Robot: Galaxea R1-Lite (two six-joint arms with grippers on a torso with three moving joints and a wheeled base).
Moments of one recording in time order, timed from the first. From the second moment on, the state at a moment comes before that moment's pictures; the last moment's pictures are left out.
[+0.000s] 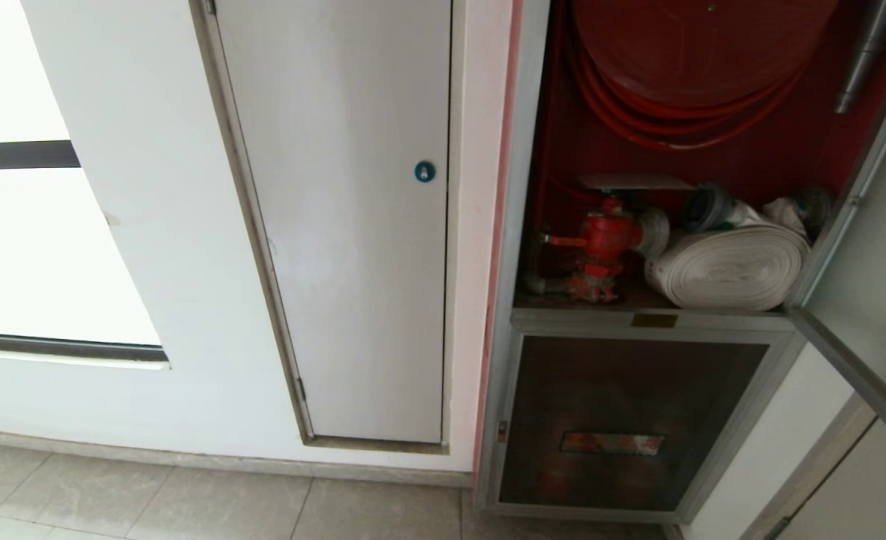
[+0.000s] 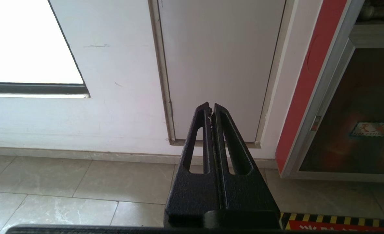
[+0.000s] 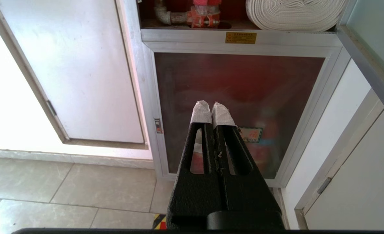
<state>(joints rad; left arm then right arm) 0.00 0.00 0.00 -0.02 -0.01 0.02 0.00 0.00 0.00 0.00 -0.01 0.03</state>
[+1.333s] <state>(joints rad) 0.00 0.00 0.00 -0.02 -0.01 0.01 0.00 0.42 -0.43 -0.12 -0.27 0.01</state>
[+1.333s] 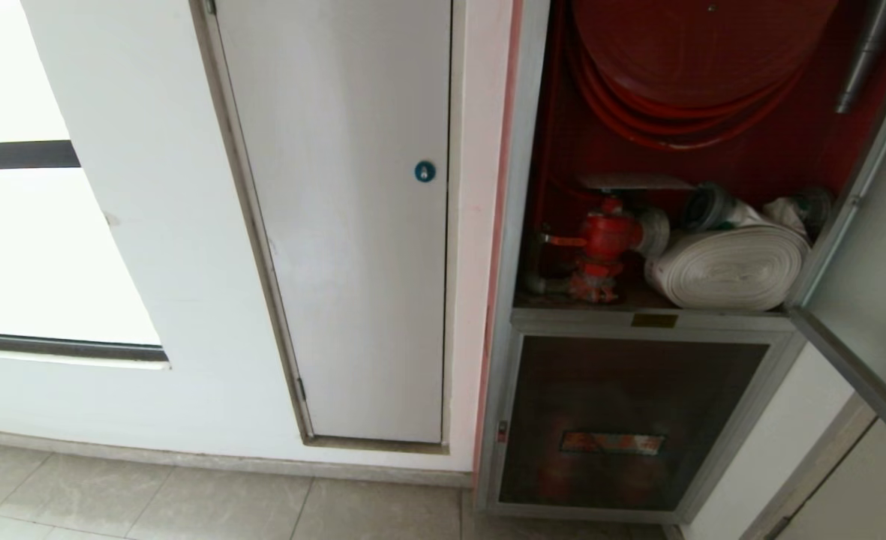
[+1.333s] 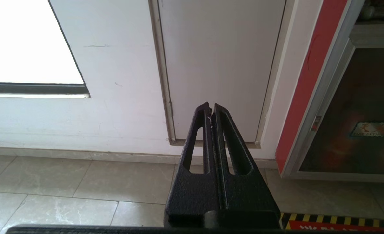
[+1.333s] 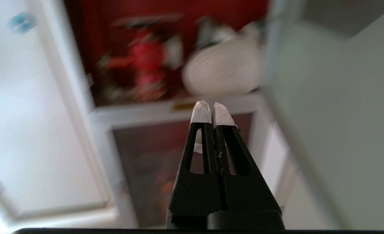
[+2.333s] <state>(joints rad) 0.00 0.00 0.00 -0.02 -0.01 0.02 -0.13 0.83 -0.55 -0.63 -0.89 -0.14</state>
